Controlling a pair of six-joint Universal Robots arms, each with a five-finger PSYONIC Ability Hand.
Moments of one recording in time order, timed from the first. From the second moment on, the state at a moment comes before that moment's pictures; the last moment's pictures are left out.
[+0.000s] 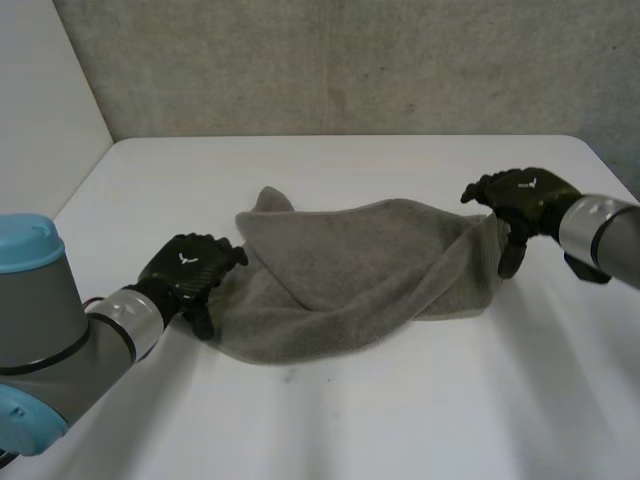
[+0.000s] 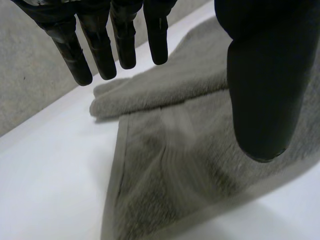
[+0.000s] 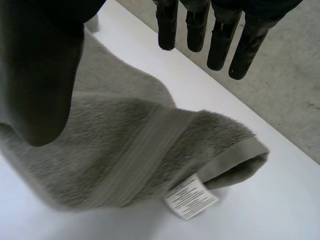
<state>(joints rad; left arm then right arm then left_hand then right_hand) 4.41 -1.89 -1.79 3.31 -1.30 3.51 1.73 -1.12 1.28 0.27 1.22 2.66 0.36 0.36 0.36 0.35 0.18 0.23 0.25 0.24 0.26 0.06</state>
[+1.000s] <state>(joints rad) 4.49 -2.12 -1.70 3.34 -1.22 3.65 1.67 -1.28 1.78 -0.04 1.20 2.61 0.73 0.72 0.72 0.71 0.55 0.23 0.25 0.24 0.26 0.06</state>
